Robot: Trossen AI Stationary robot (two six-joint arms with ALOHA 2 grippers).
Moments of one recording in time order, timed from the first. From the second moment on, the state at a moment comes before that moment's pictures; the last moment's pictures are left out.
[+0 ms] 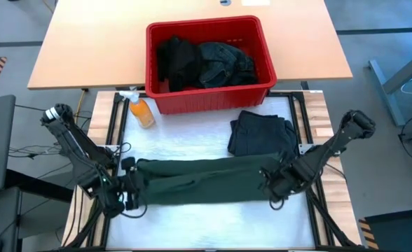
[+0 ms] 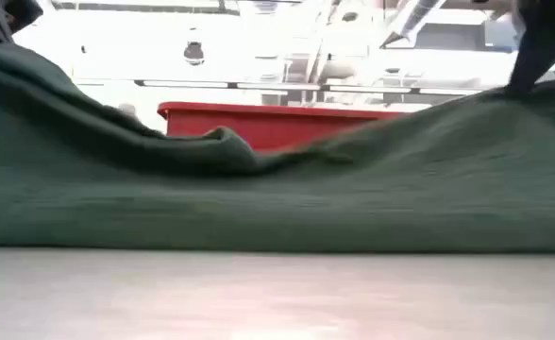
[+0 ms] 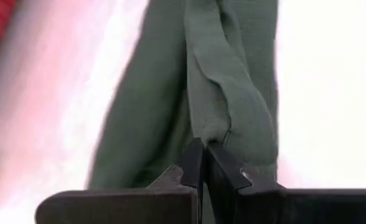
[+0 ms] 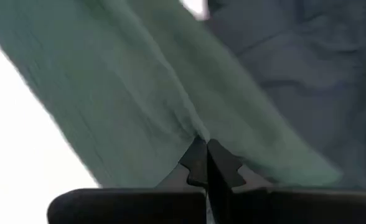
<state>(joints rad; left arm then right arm) -0.91 1.17 0.91 -0.97 -0.65 -0.95 0.63 1.37 1.12 -1.23 0.48 1.17</state>
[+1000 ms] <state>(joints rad) -0.79 1.15 0.89 -1.13 -0.65 -1.03 0.32 1.47 1.12 -1.35 0.37 0.92</state>
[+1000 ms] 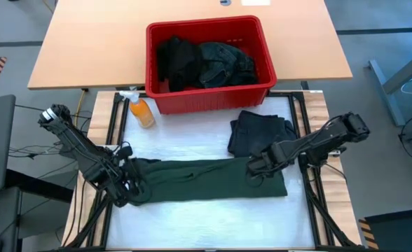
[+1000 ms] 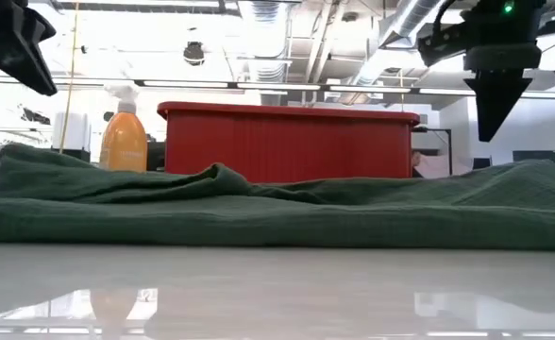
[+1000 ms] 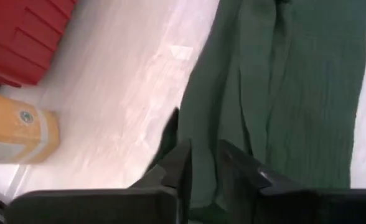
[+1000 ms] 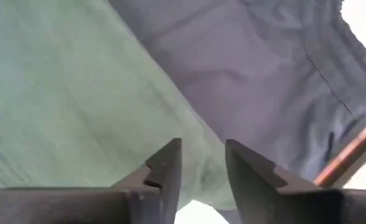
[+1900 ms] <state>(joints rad) -0.54 1.36 0.86 -0.25 -0.64 -0.51 0.94 1.50 1.12 -1.29 0.36 2.21</state>
